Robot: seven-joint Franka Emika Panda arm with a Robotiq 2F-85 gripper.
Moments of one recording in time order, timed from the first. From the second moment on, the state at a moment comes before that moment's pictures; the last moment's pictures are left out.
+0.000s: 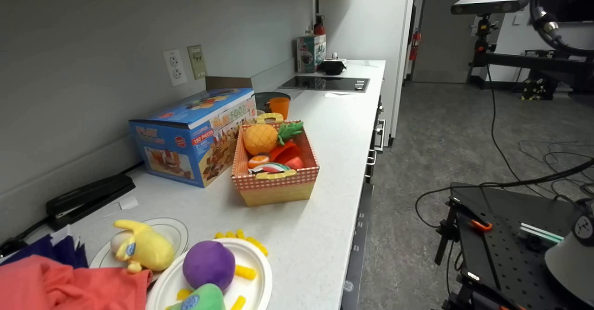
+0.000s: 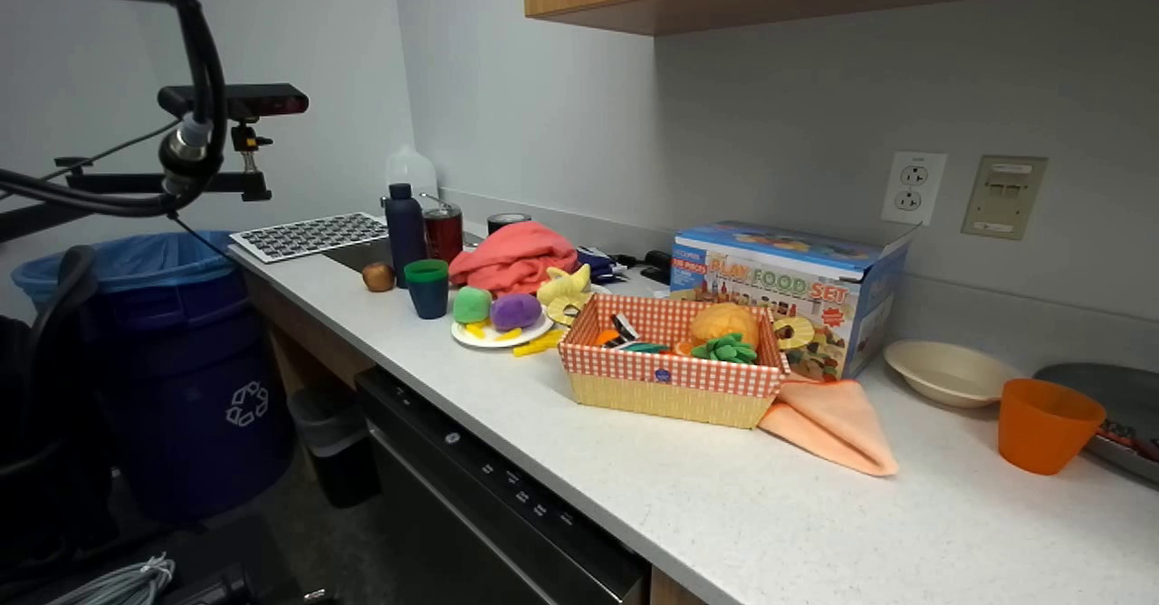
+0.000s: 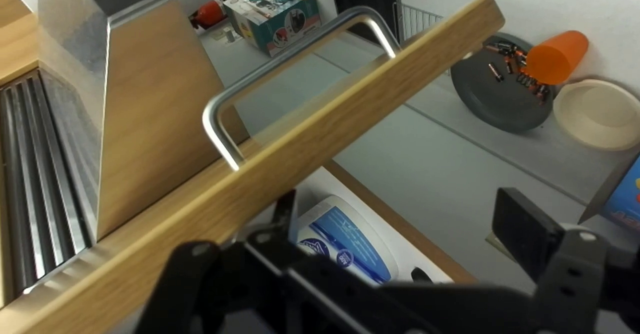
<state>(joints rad) -0.12 -0.57 -0.03 -2.06 -0.96 2.21 0.07</state>
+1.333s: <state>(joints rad) -0.14 -0.55 -0.09 -2.04 -1.12 1.86 0.22</state>
